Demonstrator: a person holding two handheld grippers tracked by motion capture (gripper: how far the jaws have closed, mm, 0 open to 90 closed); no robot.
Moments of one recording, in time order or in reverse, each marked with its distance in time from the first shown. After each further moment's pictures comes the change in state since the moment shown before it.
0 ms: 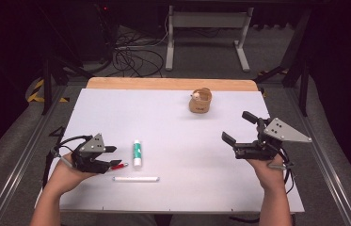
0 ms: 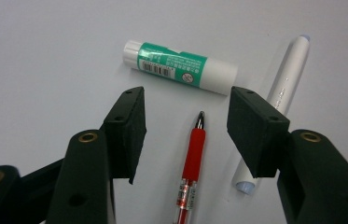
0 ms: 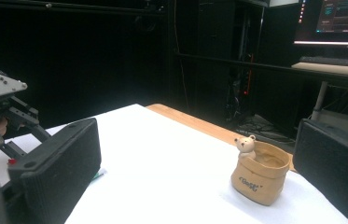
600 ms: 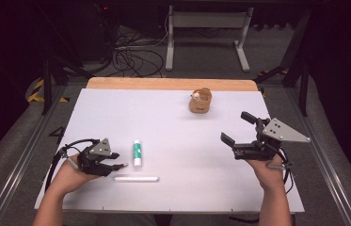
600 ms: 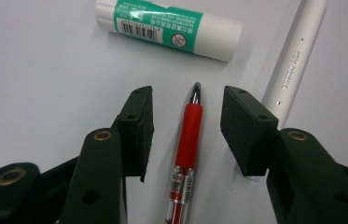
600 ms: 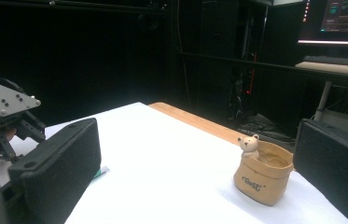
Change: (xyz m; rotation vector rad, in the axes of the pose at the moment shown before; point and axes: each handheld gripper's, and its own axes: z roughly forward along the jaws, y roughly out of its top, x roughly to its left) left arm 0.001 -0.008 0.022 0.109 -0.045 0.019; right arm 0.001 0.000 0.002 0.006 0.012 -0.008
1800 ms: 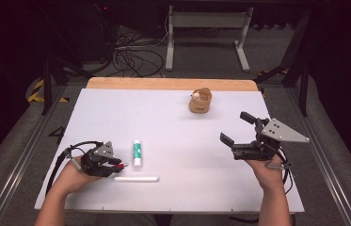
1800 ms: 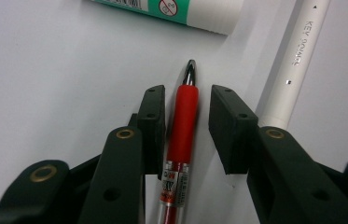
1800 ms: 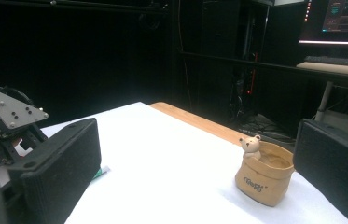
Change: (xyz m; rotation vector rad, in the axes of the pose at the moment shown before) left arm 0.003 -0.008 0.017 0.046 -0.059 -0.001; right arm 0.002 0.000 0.001 0.002 0.004 -0.002
